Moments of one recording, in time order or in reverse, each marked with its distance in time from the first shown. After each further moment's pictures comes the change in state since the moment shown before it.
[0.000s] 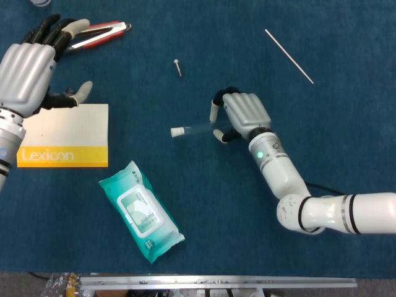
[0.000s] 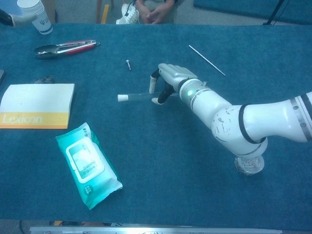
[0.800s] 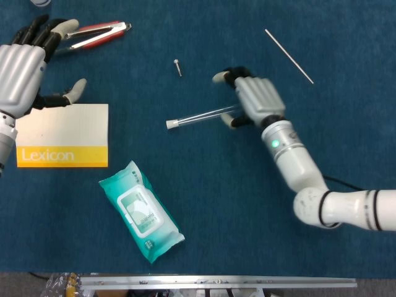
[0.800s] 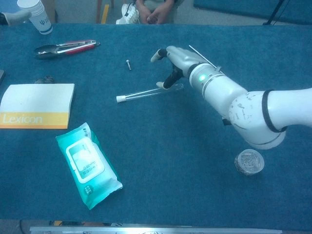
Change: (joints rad) left arm 0.033 -0.022 0.013 0.058 0.051 0.022 -0.003; right arm -0.062 0.123 0.059 -0.117 -0.049 0.025 0.025
